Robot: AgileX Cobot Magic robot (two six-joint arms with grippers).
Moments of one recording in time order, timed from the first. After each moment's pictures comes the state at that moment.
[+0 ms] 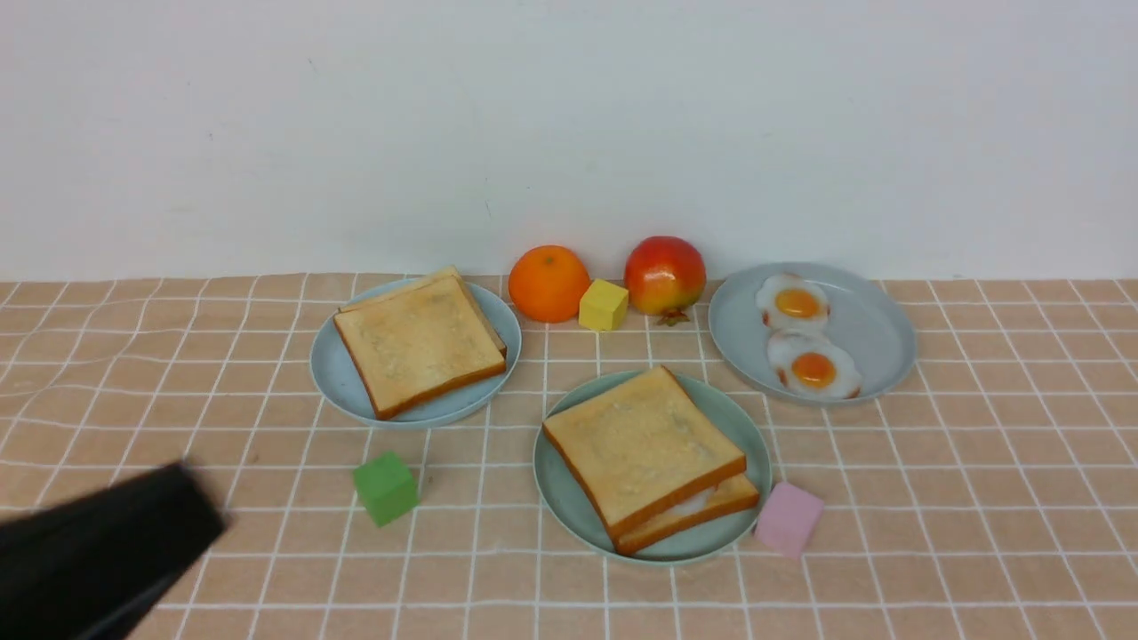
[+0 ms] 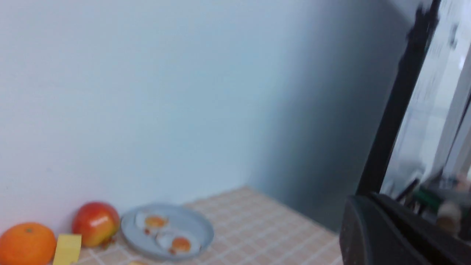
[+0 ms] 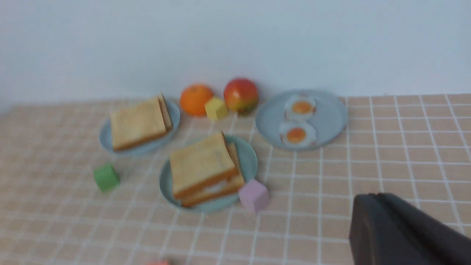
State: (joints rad) right arm 0.22 0.11 -0.87 0.07 1.08 0.17; left arm -0.87 0.27 -0.27 -0.20 -0.20 -0.03
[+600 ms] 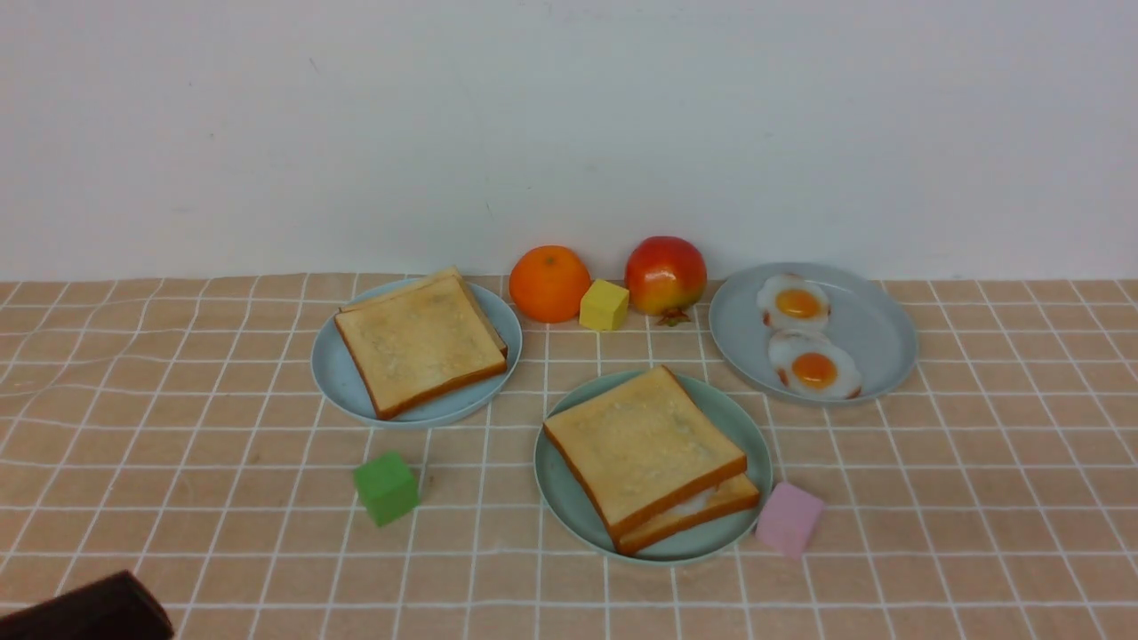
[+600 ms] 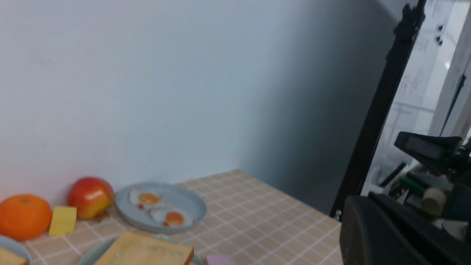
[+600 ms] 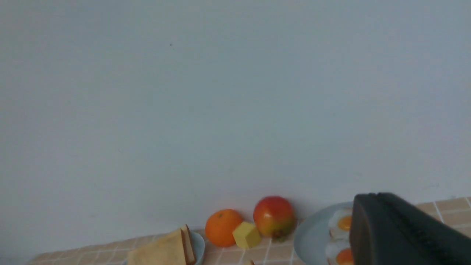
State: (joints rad) right arm 0.22 0.10 -0.22 0.13 0.07 0.21; left arm -0.87 0.15 -0.24 -0.21 -0.04 -0.03
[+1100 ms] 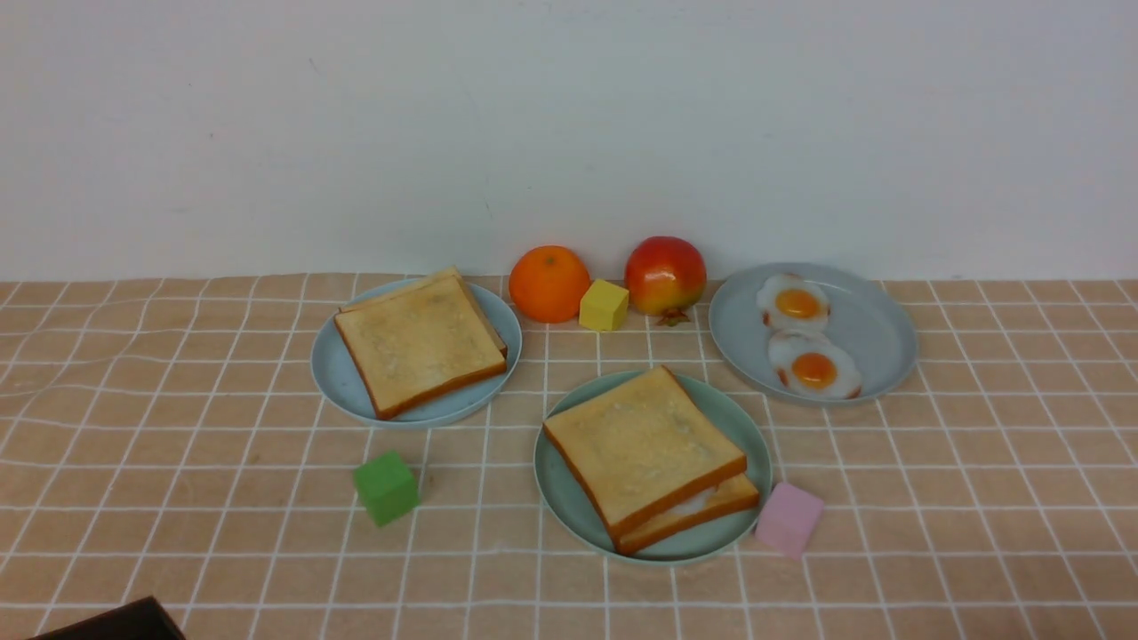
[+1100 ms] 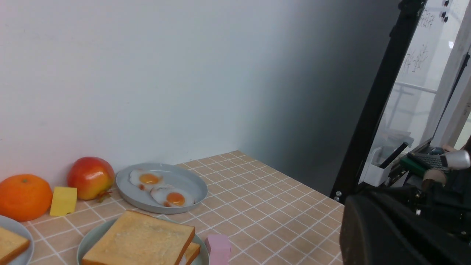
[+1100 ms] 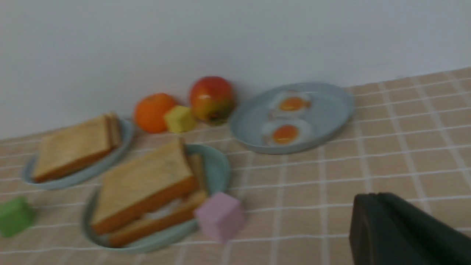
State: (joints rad) right arm 0.11 0.08 0.02 0.07 0.11 0.16; left arm -0.87 0.15 -0.24 -0.21 0.00 -0.03
